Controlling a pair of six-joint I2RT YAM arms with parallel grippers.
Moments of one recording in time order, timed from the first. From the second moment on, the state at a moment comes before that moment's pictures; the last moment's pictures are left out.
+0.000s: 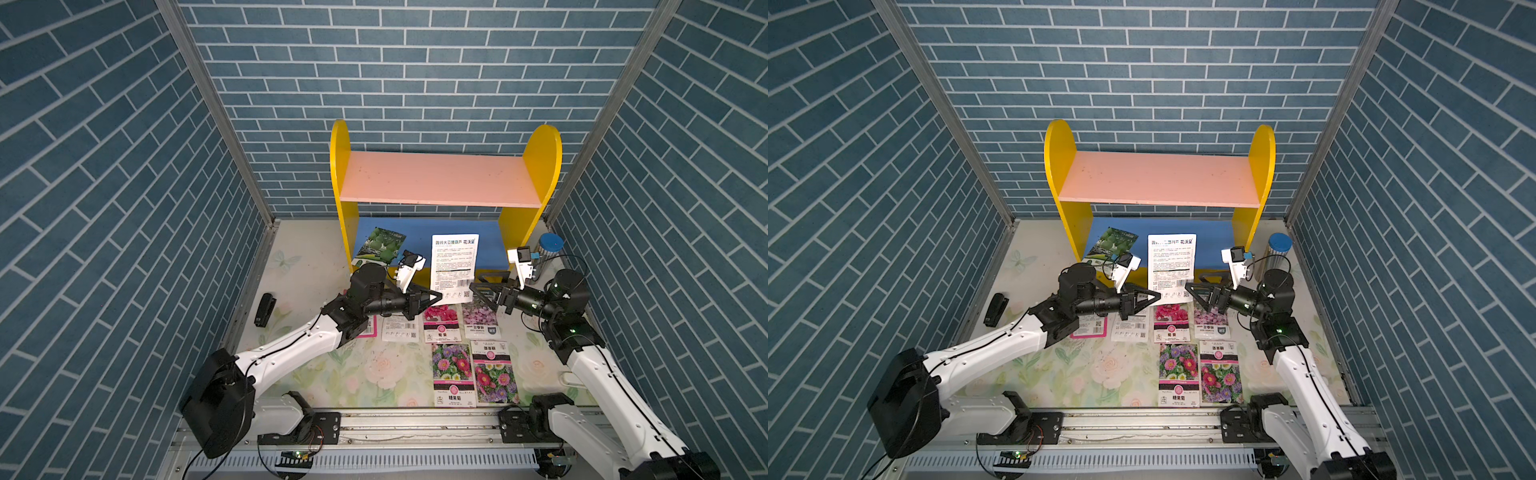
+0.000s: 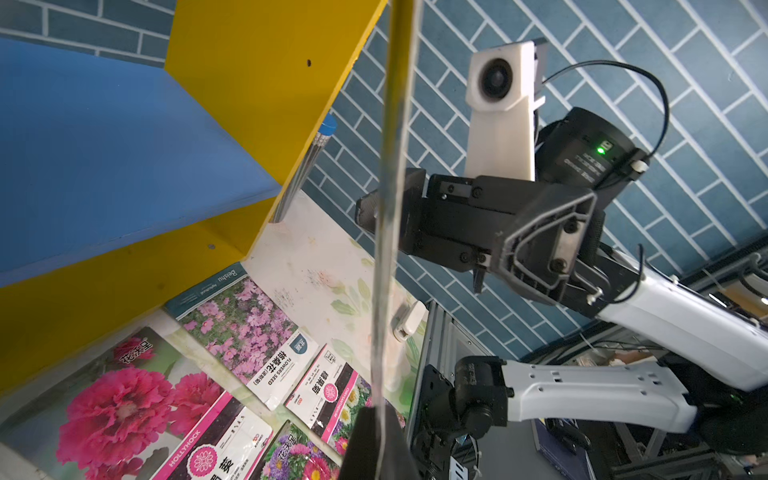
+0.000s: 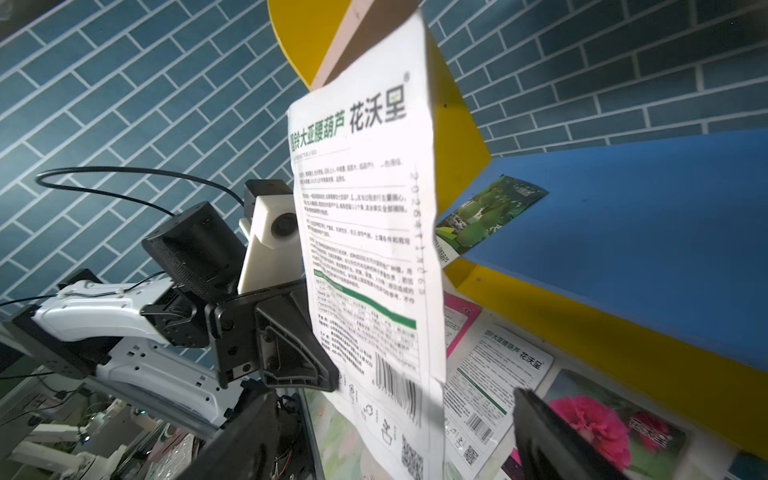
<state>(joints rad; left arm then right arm) -0.75 1.29 0.84 0.24 0.61 -0.52 0.18 0.88 0.63 0.16 -1.00 0.53</state>
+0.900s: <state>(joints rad) -0.75 1.25 0.81 0.16 0.69 -0.47 0.18 0.93 0.67 0.19 -1.05 0.56</state>
